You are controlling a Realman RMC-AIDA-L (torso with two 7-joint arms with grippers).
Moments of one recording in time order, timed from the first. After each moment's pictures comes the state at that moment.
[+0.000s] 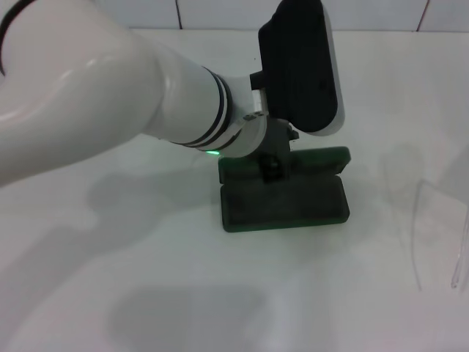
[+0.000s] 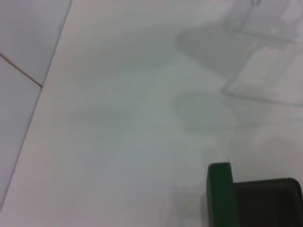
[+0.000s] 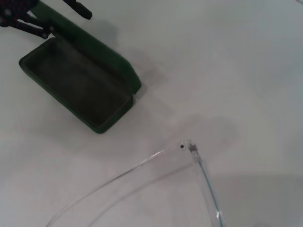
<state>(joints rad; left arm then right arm) -0.68 -2.10 1.96 1.46 2.62 1.11 -2.38 0.36 2.01 -0.78 -1.69 -2.47 -1.93 2.04</state>
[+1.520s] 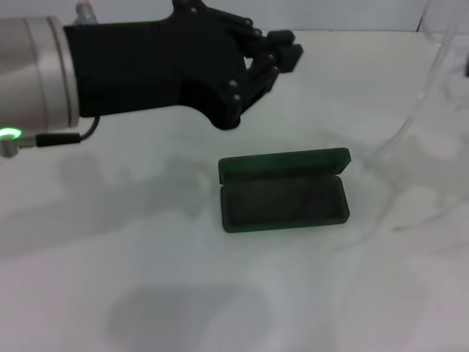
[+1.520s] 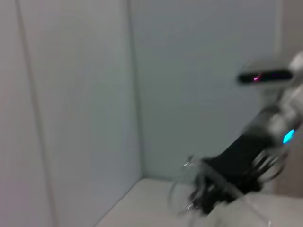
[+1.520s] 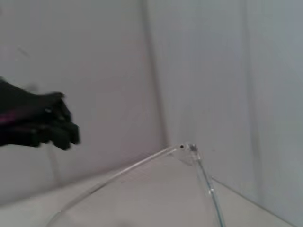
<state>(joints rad) -0.12 -2.09 1.44 1.99 1.77 1.32 -2.12 0.37 2.02 -0.62 -1.32 -1.75 -1.85 1.78</state>
